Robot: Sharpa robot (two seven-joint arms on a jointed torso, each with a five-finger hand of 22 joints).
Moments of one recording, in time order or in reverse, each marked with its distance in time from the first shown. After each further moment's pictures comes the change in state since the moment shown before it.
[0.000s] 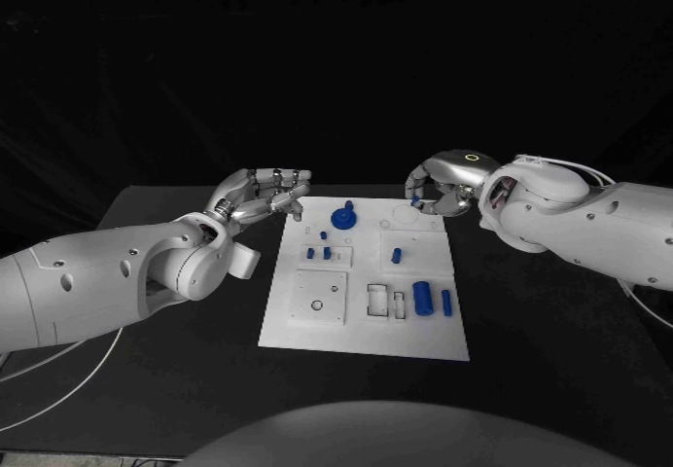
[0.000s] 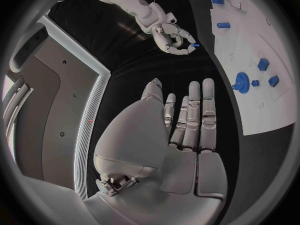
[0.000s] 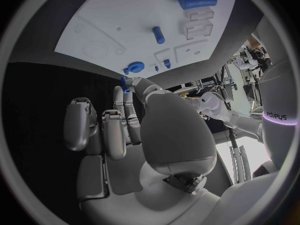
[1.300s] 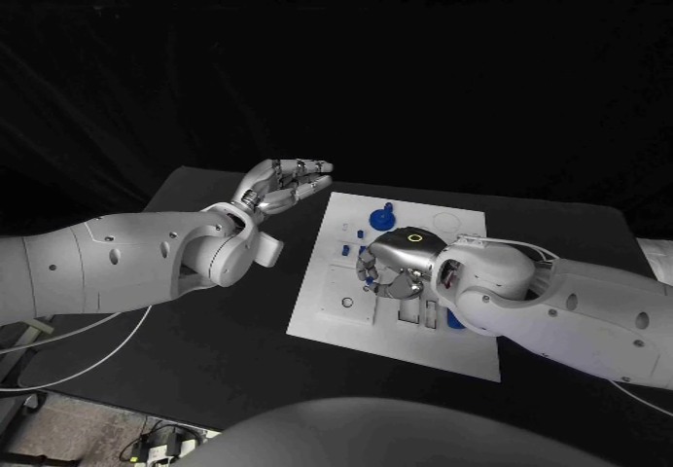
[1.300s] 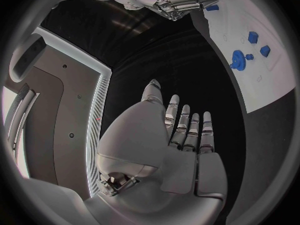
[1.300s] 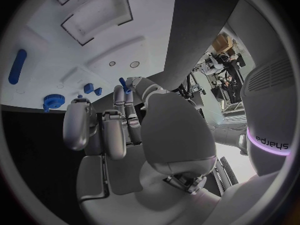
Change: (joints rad) left arm -0.027 -0.054 0.000 0.003 0.000 -0.079 0.102; left_hand -0.011 0.037 -0.056 0.001 -0.040 -0.041 0.059 0.000 -0.002 -0.273 -0.041 0.023 -0.012 -0.671 0.000 -0.445 -0.232 -0.015 -0.738 -0.023 -0.310 -0.496; right arm -0.151 0.181 -0.001 0.187 -0.118 0.106 -0.084; right_hand -0.008 -0.008 0.013 -0.013 -0.005 0.007 0.007 -0.014 0.002 0.034 -0.006 0.008 -0.008 0.000 0.000 0.000 0.000 0.000 -0.004 -0.004 -0.004 0.000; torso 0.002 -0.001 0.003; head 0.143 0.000
